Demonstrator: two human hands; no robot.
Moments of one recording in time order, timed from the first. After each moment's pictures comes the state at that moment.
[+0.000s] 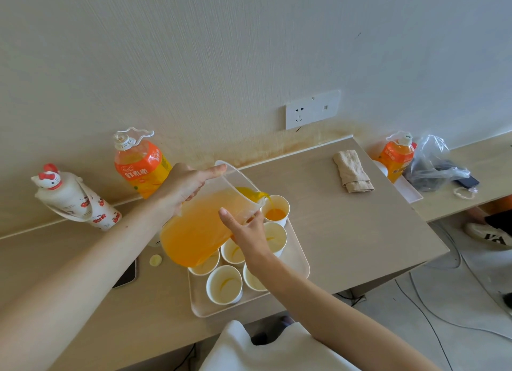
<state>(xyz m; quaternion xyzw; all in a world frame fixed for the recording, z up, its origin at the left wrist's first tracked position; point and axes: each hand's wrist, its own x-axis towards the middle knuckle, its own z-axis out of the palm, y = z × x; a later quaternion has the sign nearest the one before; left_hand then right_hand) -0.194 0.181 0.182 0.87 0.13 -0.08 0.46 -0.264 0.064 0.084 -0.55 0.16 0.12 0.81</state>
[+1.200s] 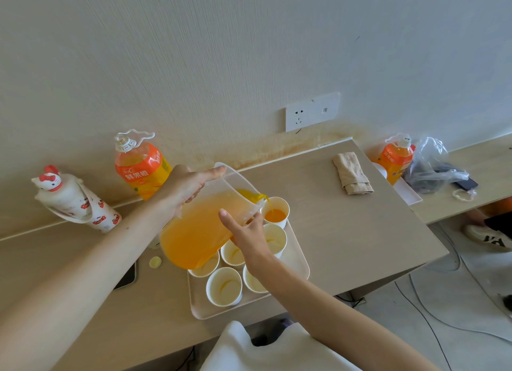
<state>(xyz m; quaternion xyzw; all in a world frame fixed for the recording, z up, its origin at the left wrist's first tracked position) -0.194 0.182 0.181 0.87 0.14 -0.08 0.46 -0.264 0.064 0.085 -0.55 0.16 0.12 0.81</state>
